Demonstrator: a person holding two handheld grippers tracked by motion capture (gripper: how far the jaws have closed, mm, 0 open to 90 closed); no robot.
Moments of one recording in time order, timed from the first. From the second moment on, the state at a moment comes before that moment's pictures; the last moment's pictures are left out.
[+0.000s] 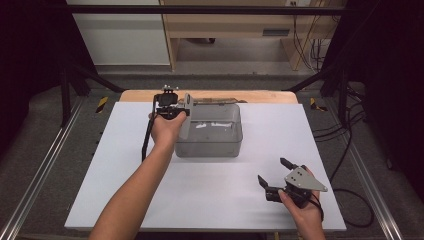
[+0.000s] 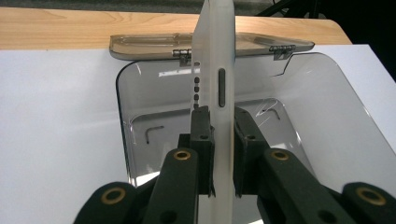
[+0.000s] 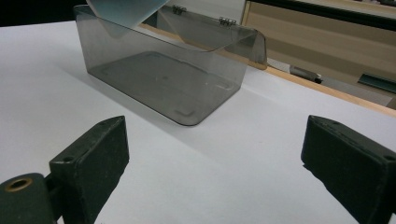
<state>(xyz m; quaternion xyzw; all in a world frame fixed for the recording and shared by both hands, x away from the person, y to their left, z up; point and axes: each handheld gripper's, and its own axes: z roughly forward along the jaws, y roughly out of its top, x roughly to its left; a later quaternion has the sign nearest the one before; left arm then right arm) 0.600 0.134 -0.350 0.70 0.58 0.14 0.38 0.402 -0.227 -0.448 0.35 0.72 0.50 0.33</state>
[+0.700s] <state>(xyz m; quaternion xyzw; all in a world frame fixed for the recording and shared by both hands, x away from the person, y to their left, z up) 0.598 0.132 -0.376 0.70 0.60 0.12 0.37 0.403 -0.225 -0.449 0.34 0.73 0.50 0.33</state>
